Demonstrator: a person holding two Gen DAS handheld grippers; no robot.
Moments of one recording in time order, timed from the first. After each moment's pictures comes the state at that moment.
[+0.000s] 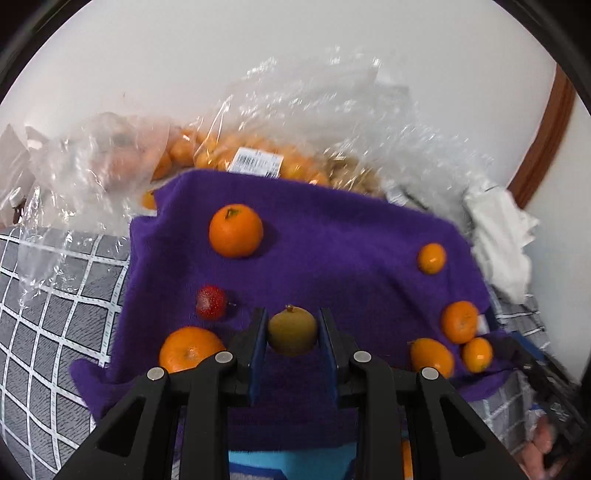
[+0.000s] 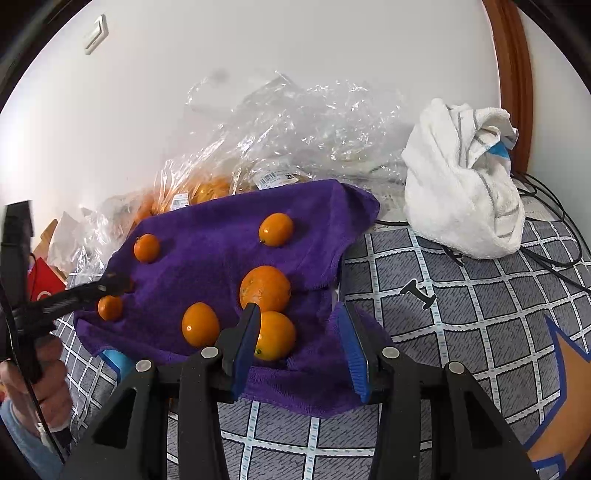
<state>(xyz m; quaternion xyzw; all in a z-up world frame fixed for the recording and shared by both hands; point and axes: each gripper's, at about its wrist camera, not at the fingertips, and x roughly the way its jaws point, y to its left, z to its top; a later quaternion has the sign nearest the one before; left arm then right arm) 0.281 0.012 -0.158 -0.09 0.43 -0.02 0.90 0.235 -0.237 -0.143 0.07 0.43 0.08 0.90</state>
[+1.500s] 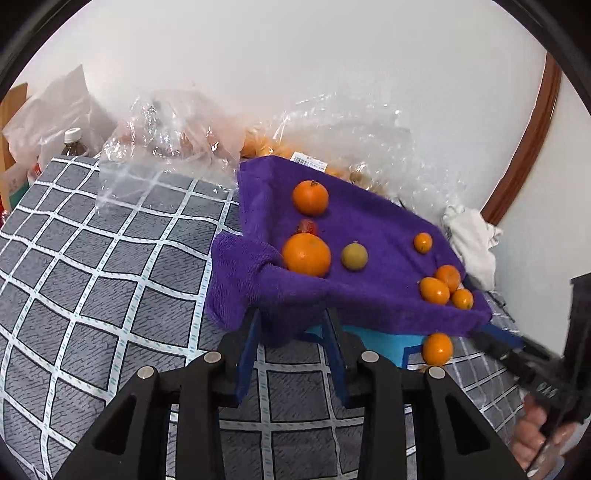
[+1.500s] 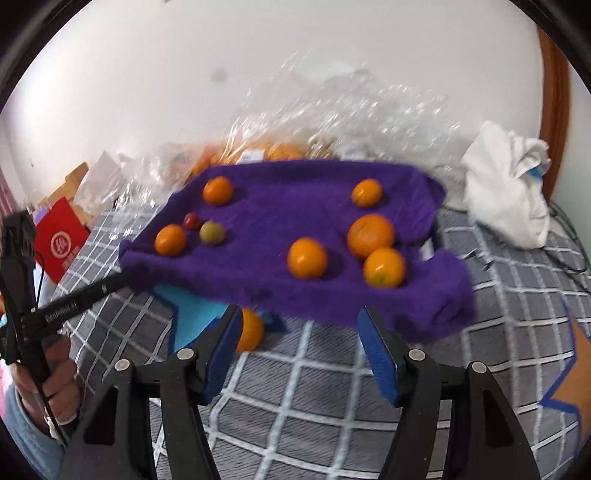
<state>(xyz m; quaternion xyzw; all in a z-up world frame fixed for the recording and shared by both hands) 0.165 0.105 -0.171 -0.17 0.36 -0.06 0.92 0.175 -0.150 -0.142 -0.01 0.45 0.14 0.88</state>
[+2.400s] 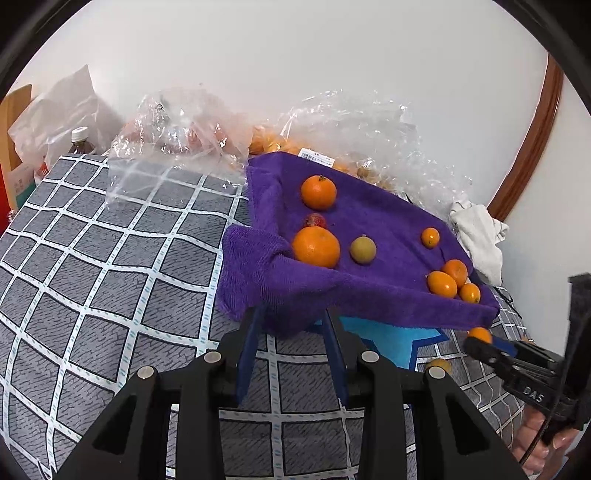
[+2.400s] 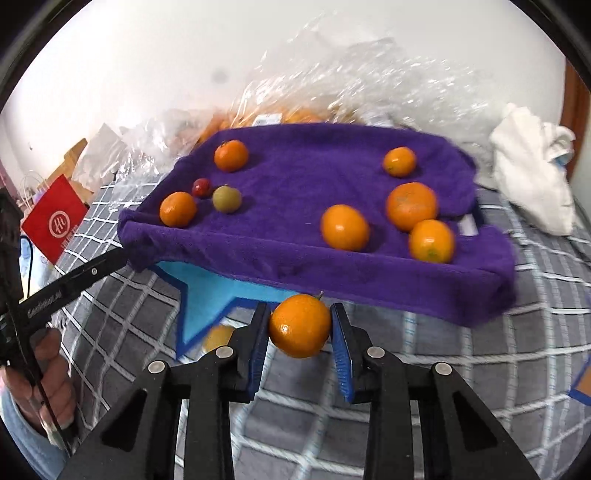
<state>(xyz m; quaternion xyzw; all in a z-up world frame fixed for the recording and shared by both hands) 0.162 0.104 -0.175 -0.16 0.36 -0.05 0.92 0.169 -0.137 -0.157 -0.03 0.47 0.12 0.87</state>
